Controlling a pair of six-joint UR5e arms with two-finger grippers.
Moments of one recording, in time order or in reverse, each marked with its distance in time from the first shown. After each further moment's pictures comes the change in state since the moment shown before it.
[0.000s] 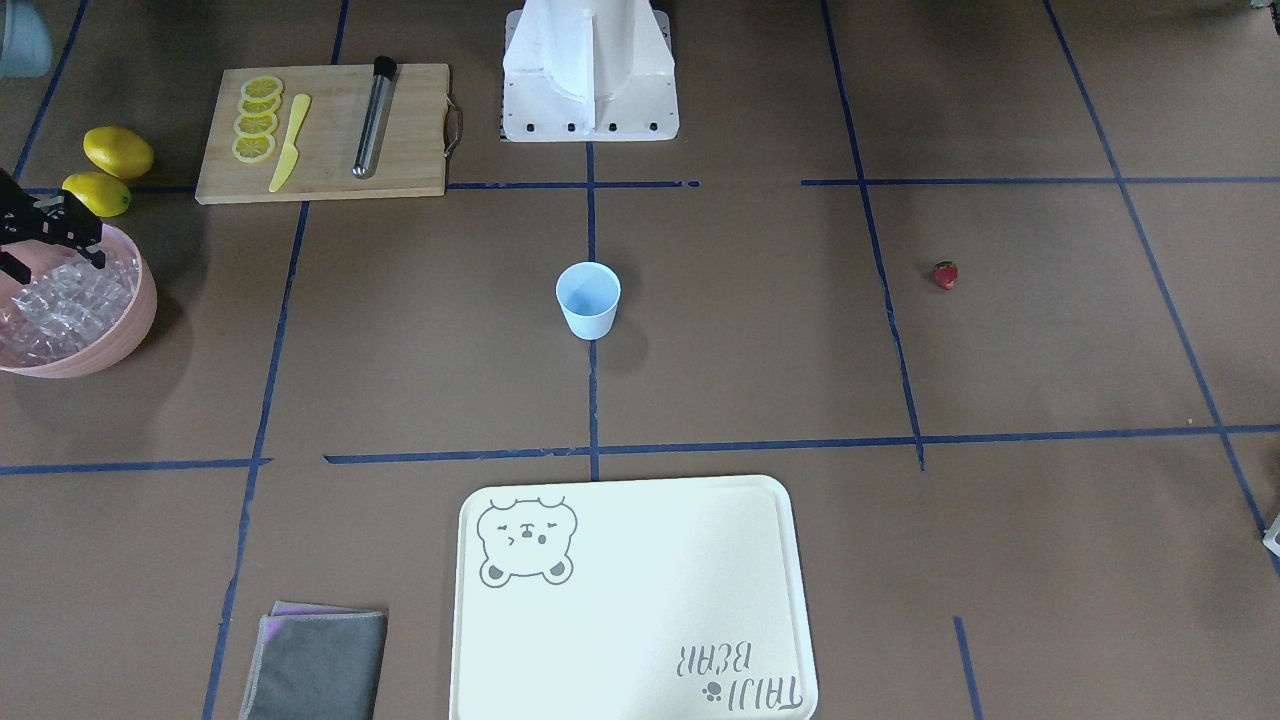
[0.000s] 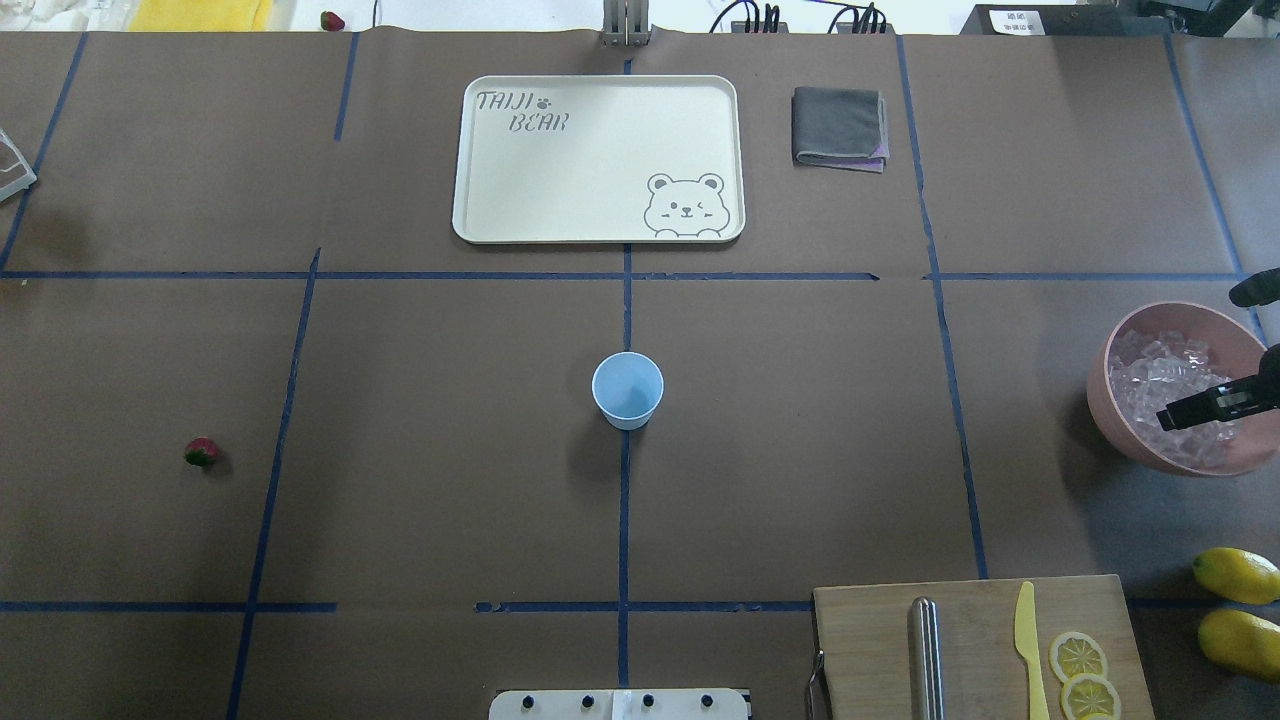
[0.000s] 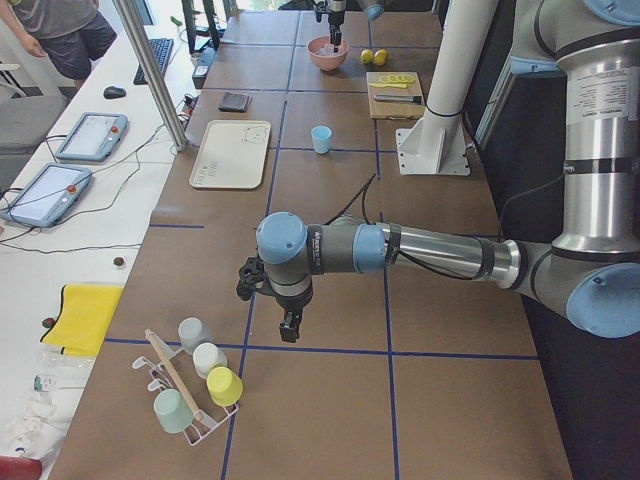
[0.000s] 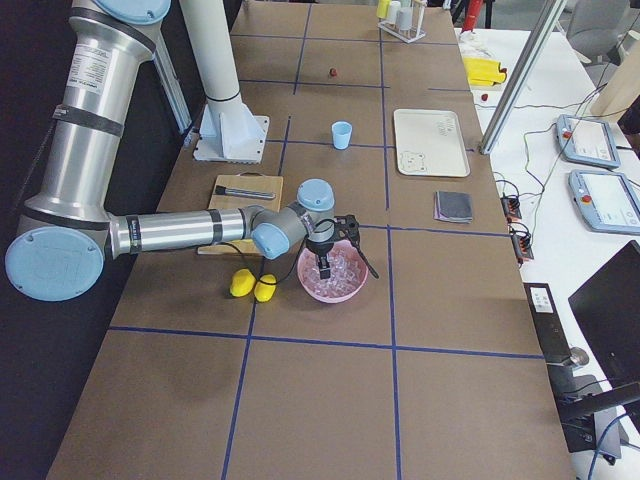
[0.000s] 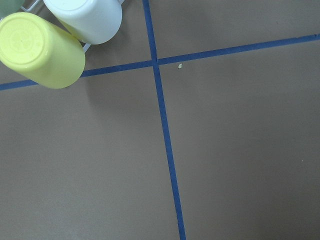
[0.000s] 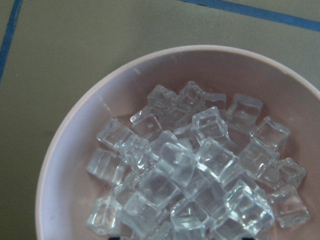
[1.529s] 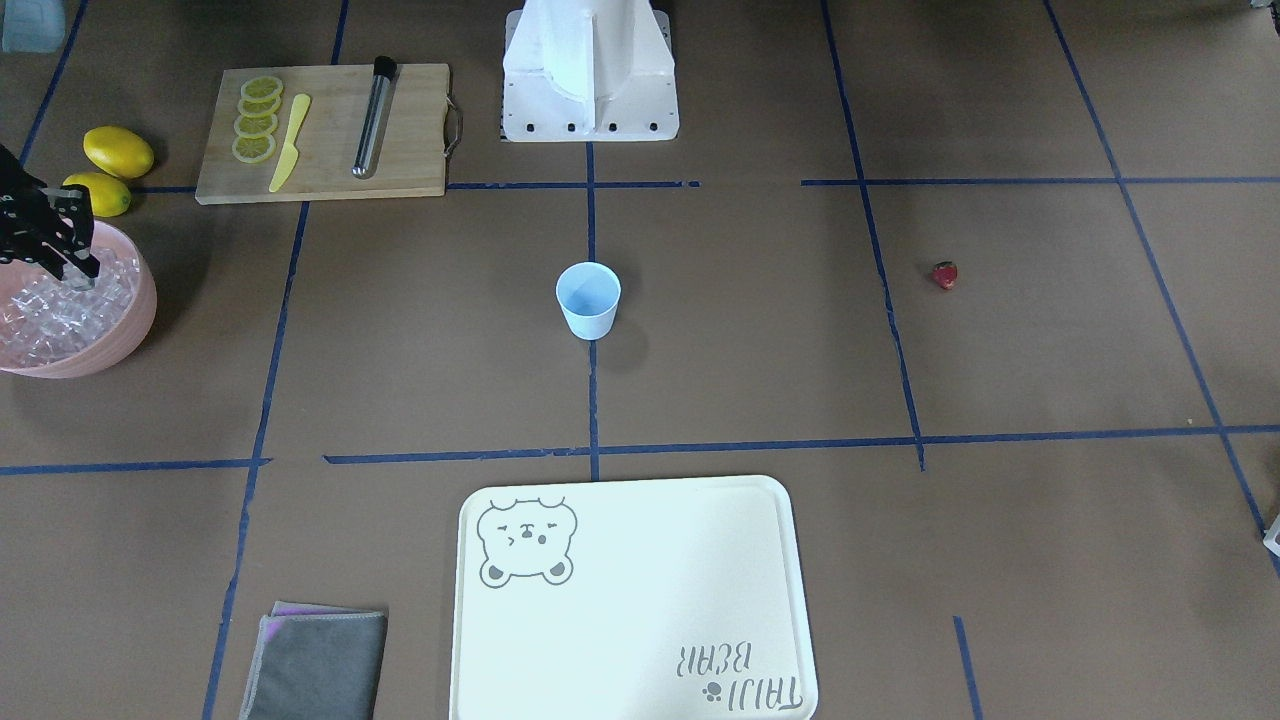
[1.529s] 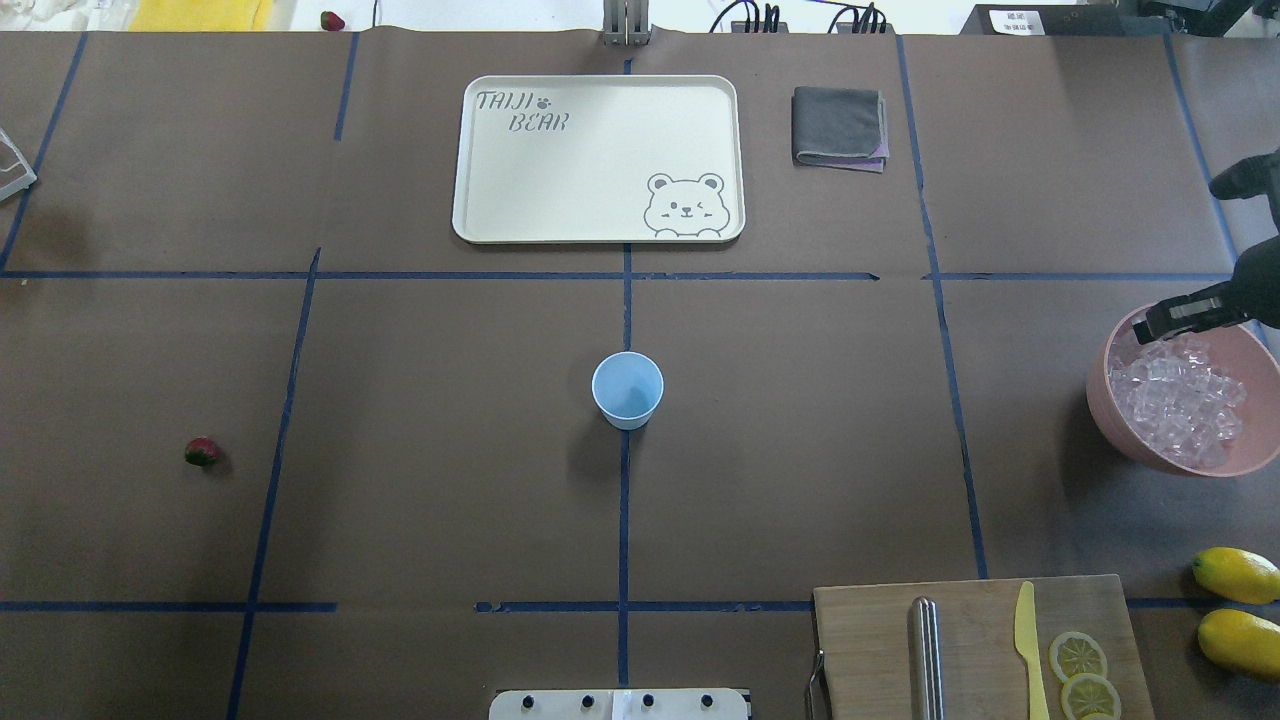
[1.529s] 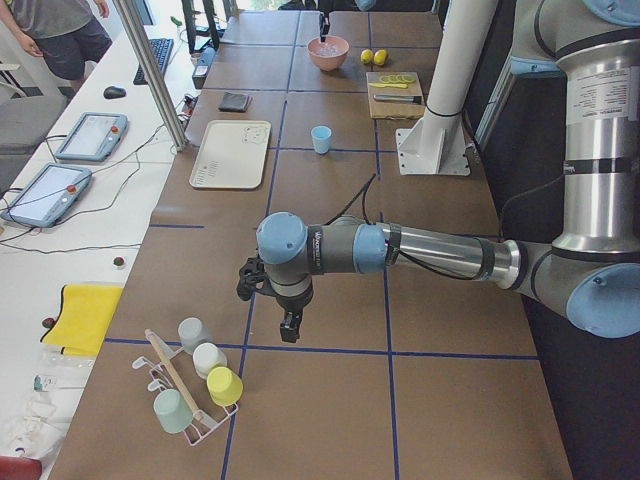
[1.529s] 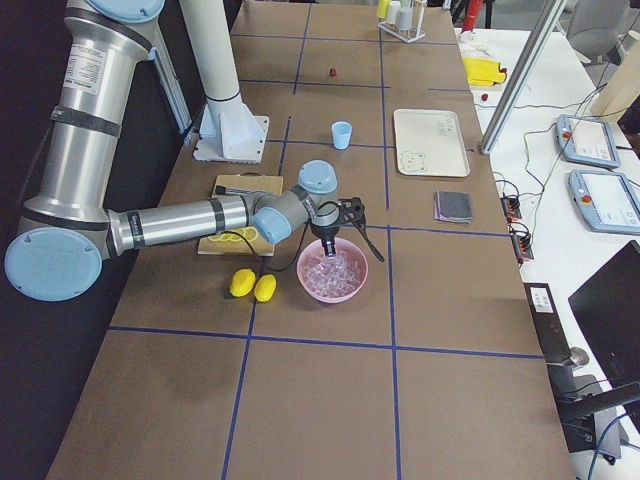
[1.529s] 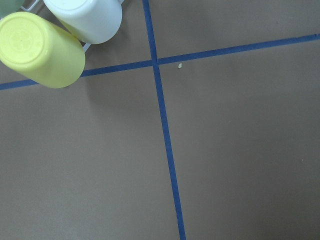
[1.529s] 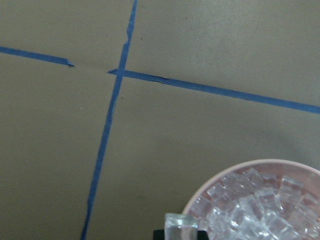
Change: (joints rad) left arm 0.000 0.001 0.000 0.000 0.000 0.000; right arm 0.067 0.212 0.181 -0.328 0.032 0.014
